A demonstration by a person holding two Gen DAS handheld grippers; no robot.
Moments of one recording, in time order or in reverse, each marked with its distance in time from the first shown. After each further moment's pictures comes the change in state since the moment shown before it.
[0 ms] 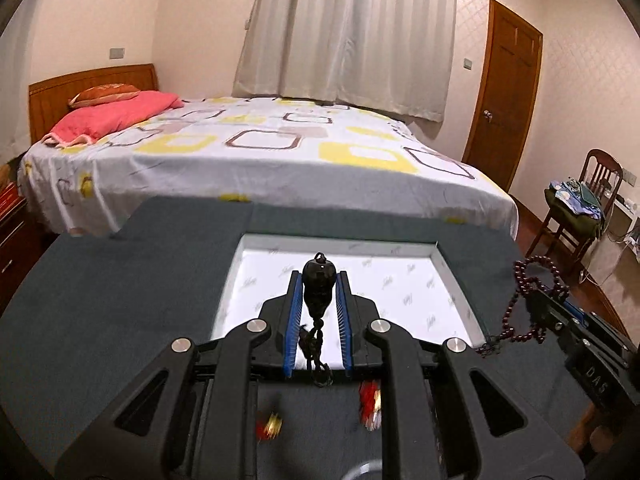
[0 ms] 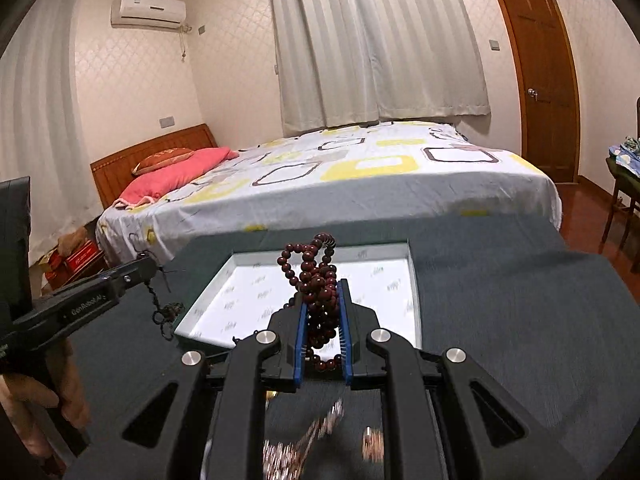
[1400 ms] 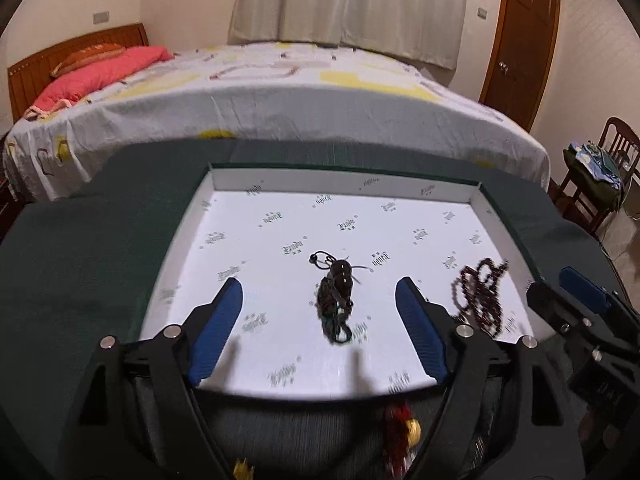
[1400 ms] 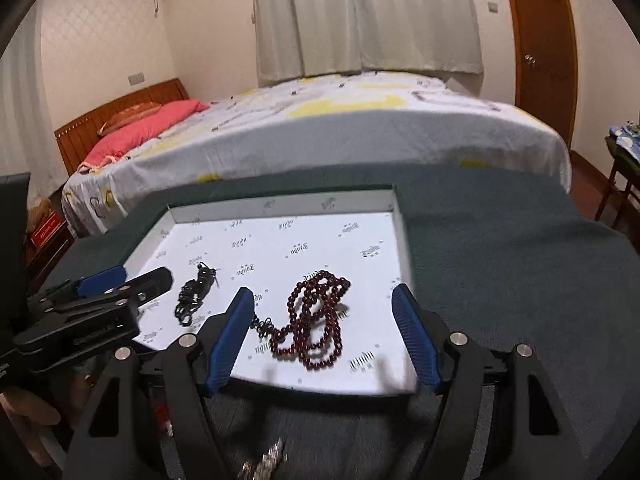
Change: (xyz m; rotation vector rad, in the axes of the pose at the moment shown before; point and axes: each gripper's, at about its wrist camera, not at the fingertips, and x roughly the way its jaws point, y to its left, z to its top) left arm 0.094 0.004 -0.040 0.010 0.173 0.026; right arm 0.067 -0.026 -0.029 -0.003 0.164 -0.081
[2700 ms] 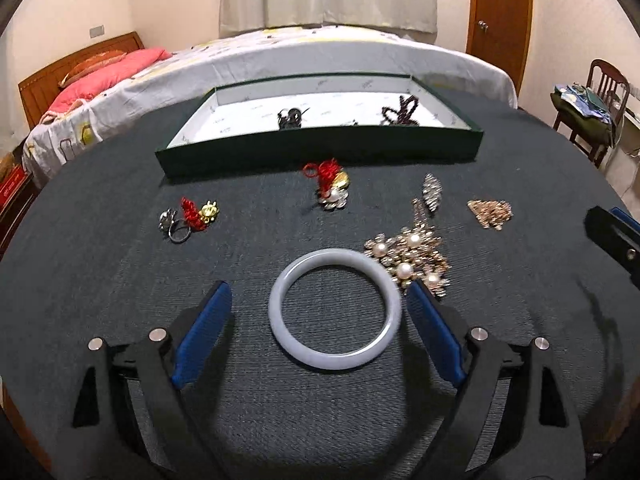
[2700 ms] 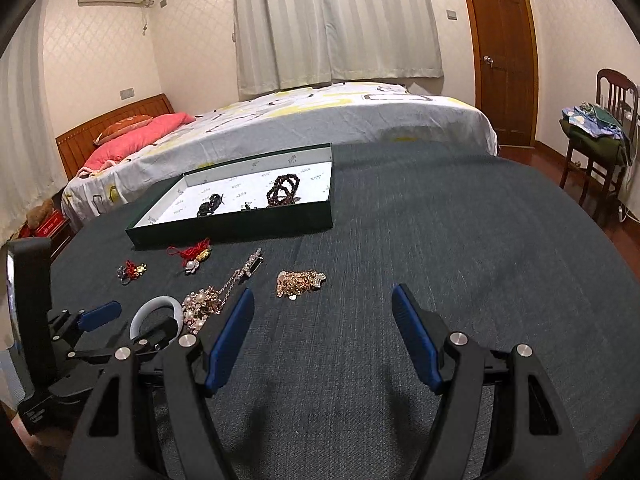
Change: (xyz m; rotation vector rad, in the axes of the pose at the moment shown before) left arm -0.084 -0.051 -0.150 0.101 0.083 0.060; right arm -0.126 -0.026 -0.113 0.049 -0.038 -0.069
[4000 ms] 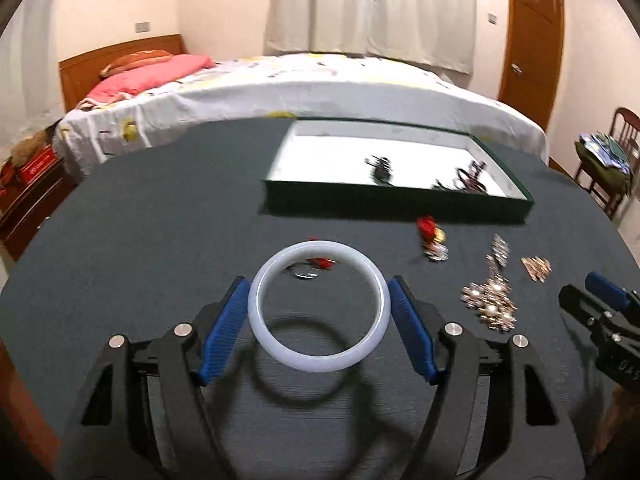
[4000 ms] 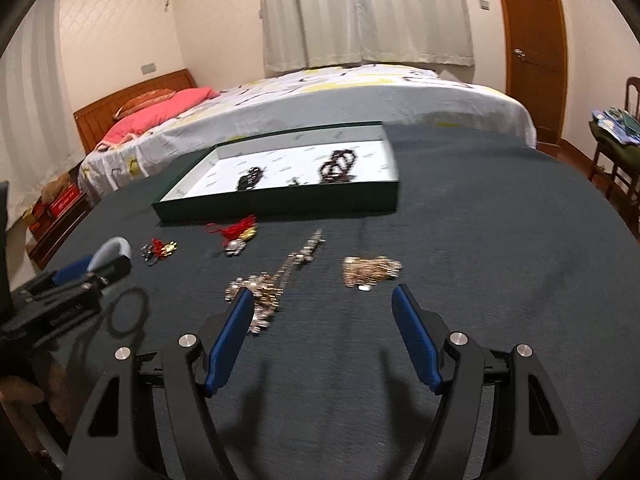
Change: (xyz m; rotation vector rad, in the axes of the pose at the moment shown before) left arm -0.039 0.089 0.014 -0.120 -0.112 0.070; right arm 0.028 0.059 -0.002 -0.074 0.087 0.076
